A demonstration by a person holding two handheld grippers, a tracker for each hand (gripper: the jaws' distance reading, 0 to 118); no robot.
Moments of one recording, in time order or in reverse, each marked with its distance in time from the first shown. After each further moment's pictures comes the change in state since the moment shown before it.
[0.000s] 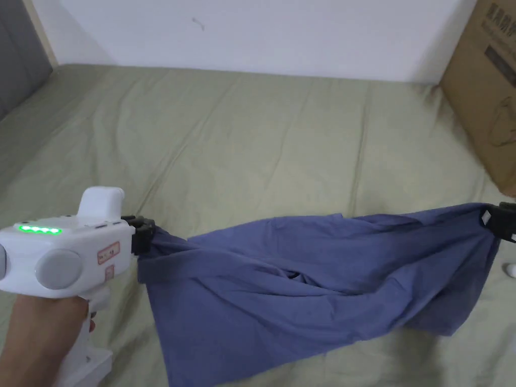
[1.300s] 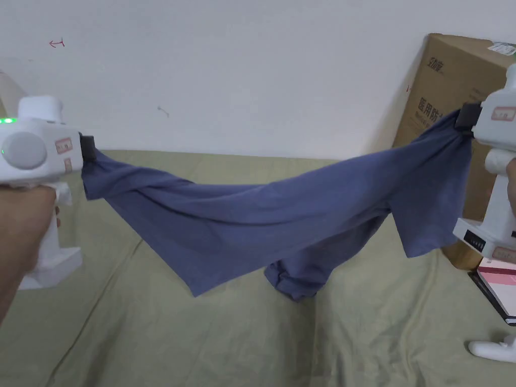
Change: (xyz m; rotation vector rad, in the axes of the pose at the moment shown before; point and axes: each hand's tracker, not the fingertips) left arm -0.014 0.218 -0.037 0.263 0.170 0.083; right arm -0.015 0.217 -0.004 0.350 -0.113 -0.097
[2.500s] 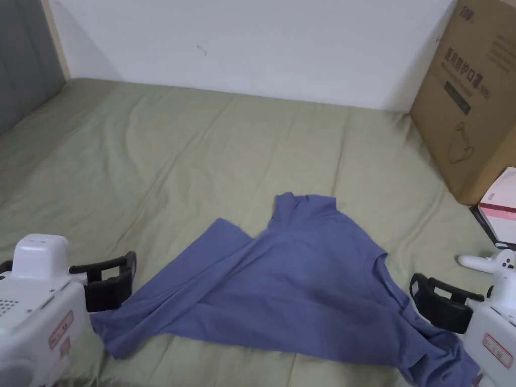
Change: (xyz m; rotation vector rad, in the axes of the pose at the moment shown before) left arm -0.013 -0.262 0.319 0.121 -0.033 -0.101; right arm 0.011 -0.308 0.286 -0.036 0.165 0.095
